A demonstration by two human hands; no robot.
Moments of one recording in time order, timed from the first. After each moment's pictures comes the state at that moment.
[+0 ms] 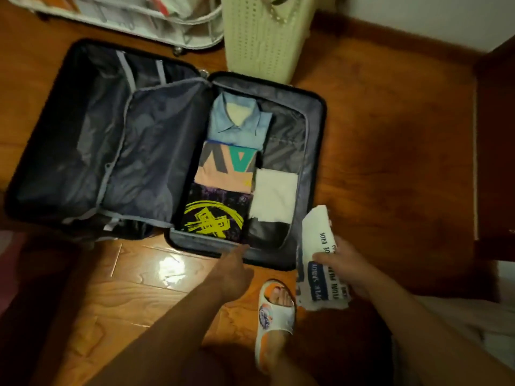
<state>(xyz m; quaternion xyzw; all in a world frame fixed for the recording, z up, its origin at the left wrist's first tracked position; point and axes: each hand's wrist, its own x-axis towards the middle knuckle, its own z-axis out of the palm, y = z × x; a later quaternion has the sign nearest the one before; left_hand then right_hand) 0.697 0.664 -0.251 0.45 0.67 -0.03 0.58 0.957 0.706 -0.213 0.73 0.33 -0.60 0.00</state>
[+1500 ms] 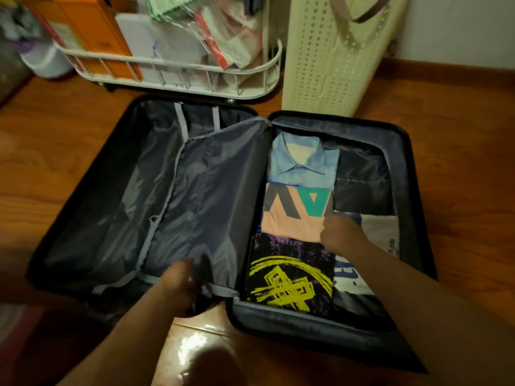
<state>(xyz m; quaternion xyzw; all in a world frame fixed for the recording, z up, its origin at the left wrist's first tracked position) 0.419 0.762 -0.462 -0.14 0.70 0.37 0.60 0.750 0.871 -0.439 0.72 0.61 -0.28 0.15</state>
